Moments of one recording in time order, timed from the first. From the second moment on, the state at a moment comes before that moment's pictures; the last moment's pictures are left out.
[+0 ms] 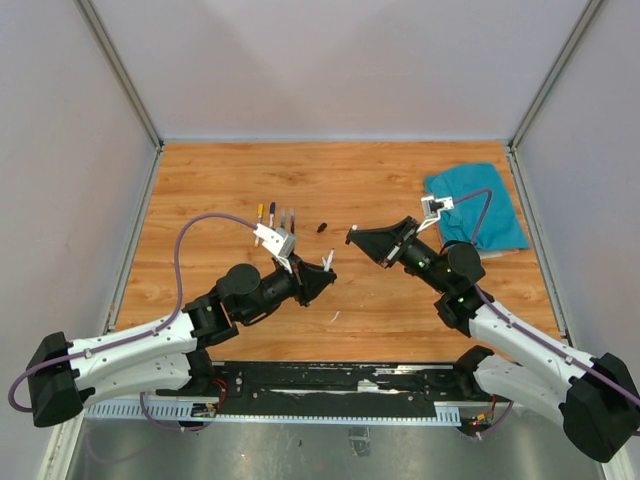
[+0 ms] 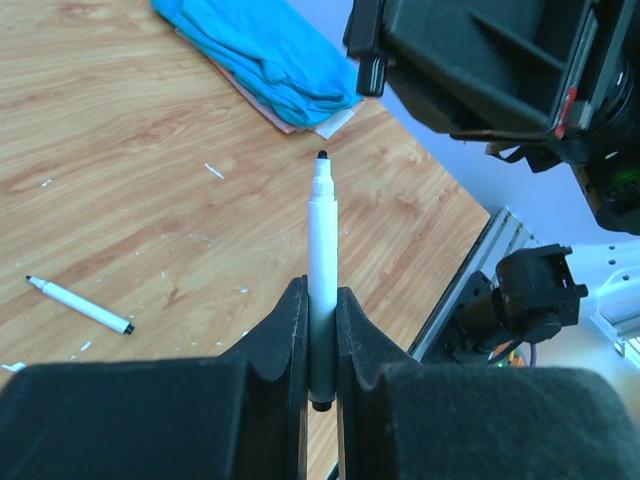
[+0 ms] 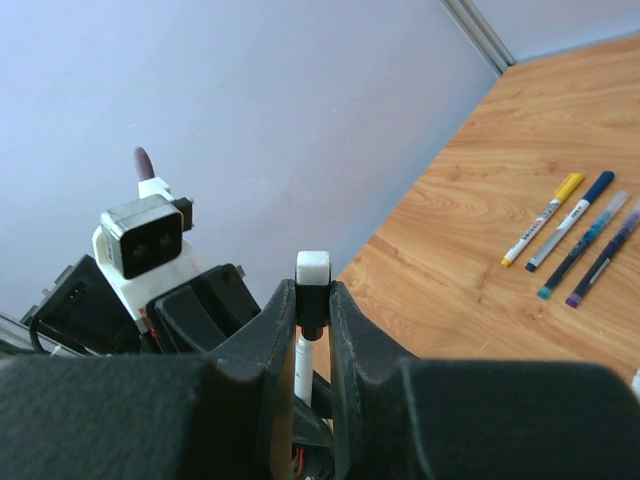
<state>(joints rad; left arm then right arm) -1.05 0.86 0.51 0.30 -0.14 -0.50 0.64 0.93 0.46 0.72 -0.30 0.88</state>
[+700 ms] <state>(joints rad) -1.05 0.86 0.50 0.32 -0.11 -0.50 0.66 1.03 0.45 0.86 -0.30 0.99</state>
